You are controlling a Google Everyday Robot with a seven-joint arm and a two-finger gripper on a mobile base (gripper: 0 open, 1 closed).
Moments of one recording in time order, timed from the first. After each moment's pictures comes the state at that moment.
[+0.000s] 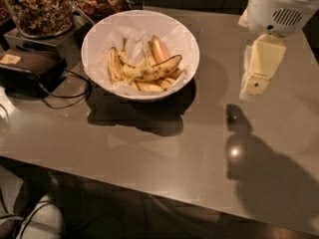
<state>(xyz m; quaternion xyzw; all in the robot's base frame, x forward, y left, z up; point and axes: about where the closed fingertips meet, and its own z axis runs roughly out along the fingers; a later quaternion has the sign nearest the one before) 0.488 -0.174 0.989 -0.62 0.77 -0.04 0.13</state>
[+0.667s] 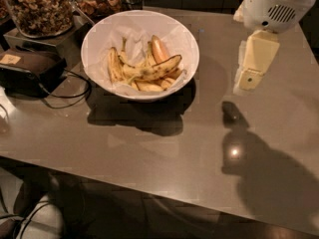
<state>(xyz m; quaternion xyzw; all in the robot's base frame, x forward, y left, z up) 0.500 -0.163 0.993 -0.63 0.76 -0.03 0.16</state>
